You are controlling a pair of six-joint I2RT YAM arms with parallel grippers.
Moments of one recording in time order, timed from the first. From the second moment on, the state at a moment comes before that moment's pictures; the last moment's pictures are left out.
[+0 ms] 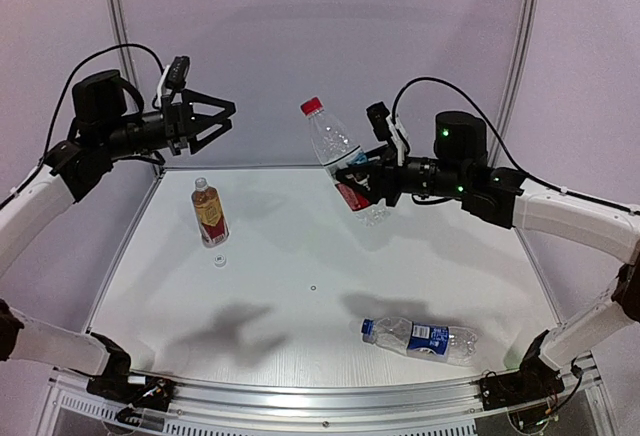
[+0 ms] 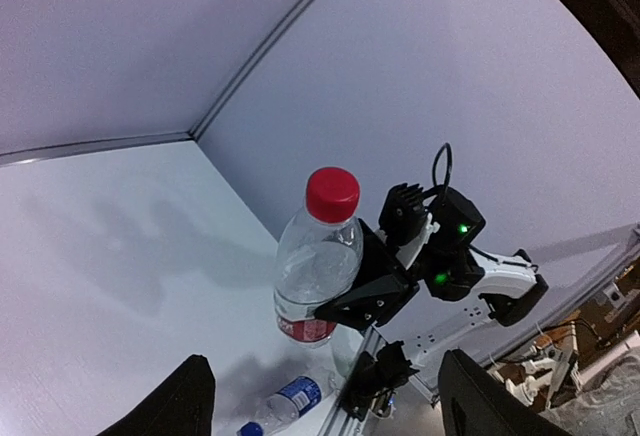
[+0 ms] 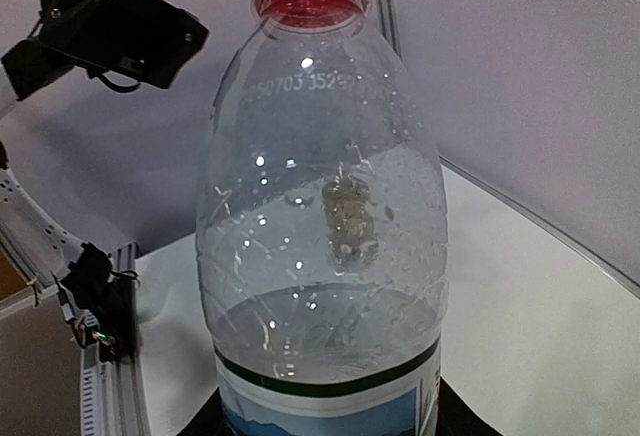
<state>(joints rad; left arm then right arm) -0.40 1.17 1.26 -0.15 0.75 -0.69 0.76 1.41 1.16 0.08 -0.40 0.15</state>
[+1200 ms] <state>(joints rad) -0.61 1.37 1.53 -0.22 0.70 -0.58 0.90 1.47 1.25 0.19 -0.54 0.40</state>
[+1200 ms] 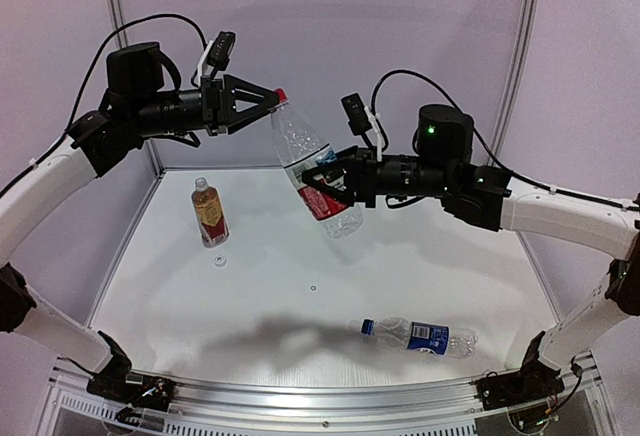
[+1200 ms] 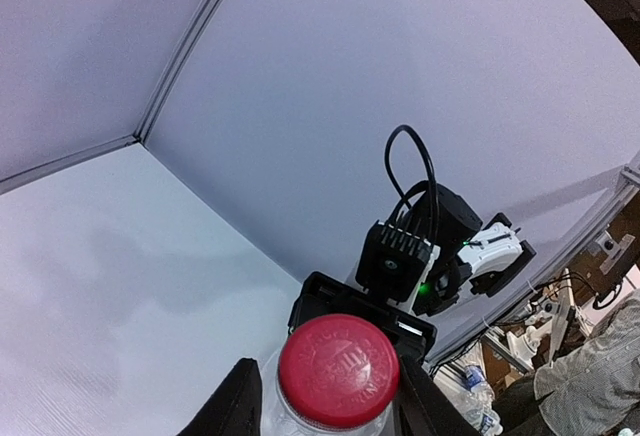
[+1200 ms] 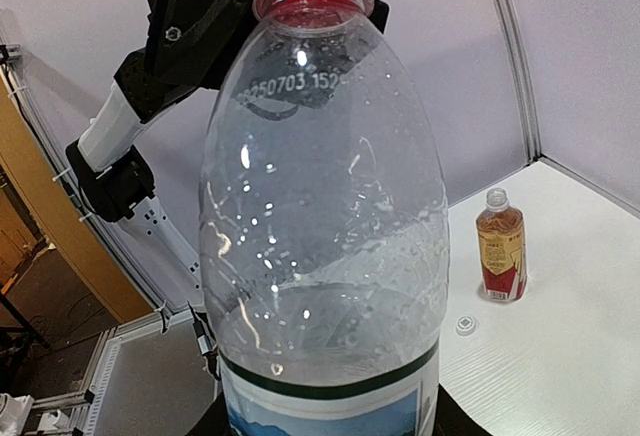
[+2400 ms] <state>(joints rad) -0.64 1.35 1.53 -0.22 0.60 -0.56 0.92 1.47 1.25 0.18 -0.56 0.41</state>
